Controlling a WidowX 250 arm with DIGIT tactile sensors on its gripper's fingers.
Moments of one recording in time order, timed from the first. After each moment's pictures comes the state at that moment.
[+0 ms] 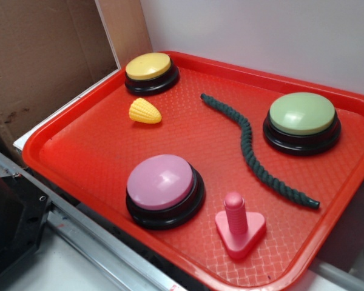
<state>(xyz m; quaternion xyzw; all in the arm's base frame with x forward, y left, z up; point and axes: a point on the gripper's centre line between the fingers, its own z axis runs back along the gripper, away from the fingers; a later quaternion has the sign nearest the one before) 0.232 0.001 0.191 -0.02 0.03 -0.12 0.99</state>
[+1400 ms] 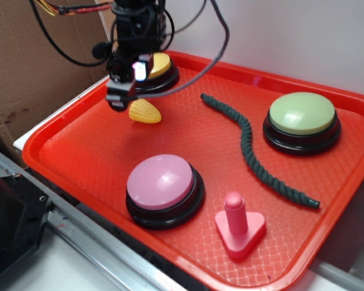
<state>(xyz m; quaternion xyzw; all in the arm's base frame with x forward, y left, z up) 0.260 0.023 0.040 0.02 0.08 -0.49 0.87</state>
